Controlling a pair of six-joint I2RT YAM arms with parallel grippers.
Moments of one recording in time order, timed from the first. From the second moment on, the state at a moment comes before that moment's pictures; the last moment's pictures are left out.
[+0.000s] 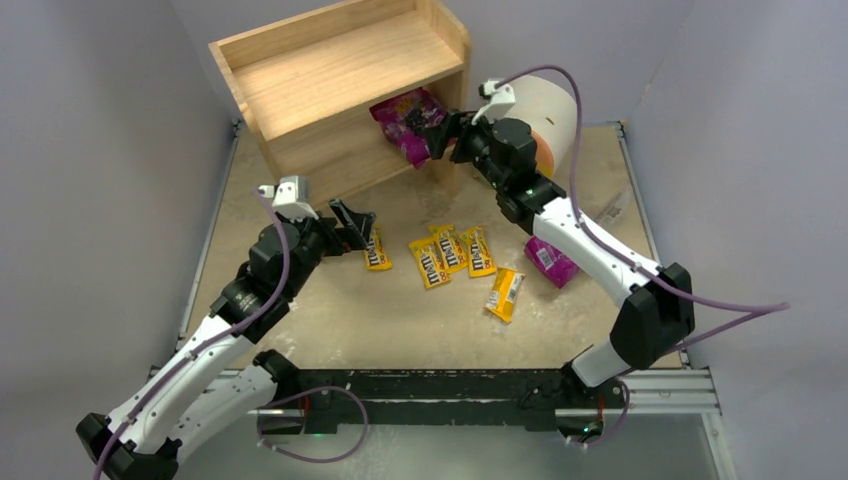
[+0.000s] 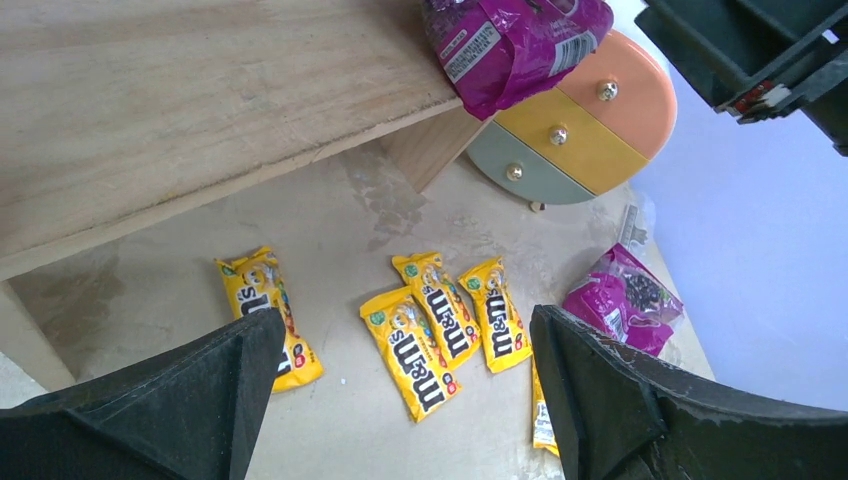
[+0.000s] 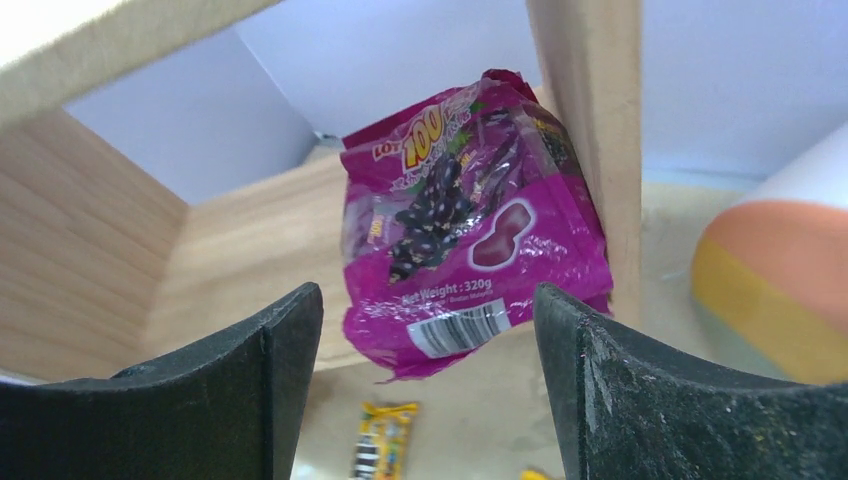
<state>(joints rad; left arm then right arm) -0.61 0.73 0.76 -0.20 -0.27 -0.57 0.57 1.51 1.33 0.14 0.08 0.45</state>
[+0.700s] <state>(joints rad) -0.61 0.74 0.76 -0.21 -0.27 -0.57 0.57 1.81 1.52 0.25 -0.05 -0.04</state>
